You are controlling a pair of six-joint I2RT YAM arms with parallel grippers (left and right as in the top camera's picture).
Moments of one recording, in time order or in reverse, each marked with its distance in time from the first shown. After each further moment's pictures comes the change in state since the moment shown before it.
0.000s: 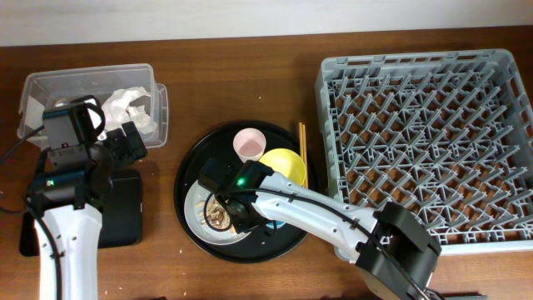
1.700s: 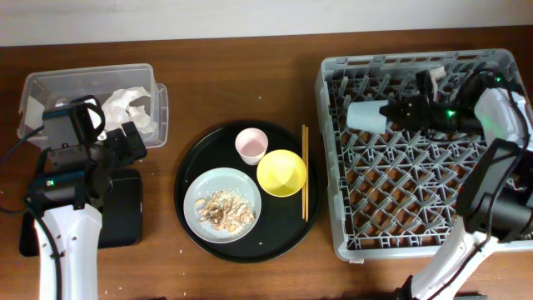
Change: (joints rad) left arm 0.000 0.000 0.000 0.000 0.000 0.000; right arm -1.374 0.199 0.148 -0.190 -1.325 -1.054
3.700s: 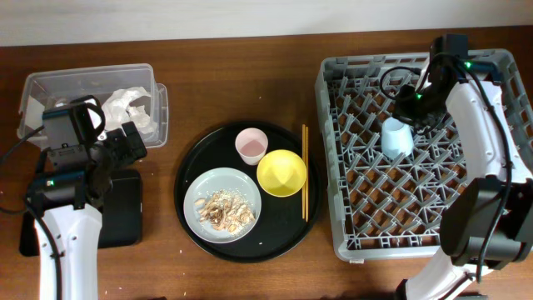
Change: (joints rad) left arm 0.000 0.000 -0.001 0.000 0.000 0.000; right arm 0.250 -0.244 0.018 0.187 1.183 0.690
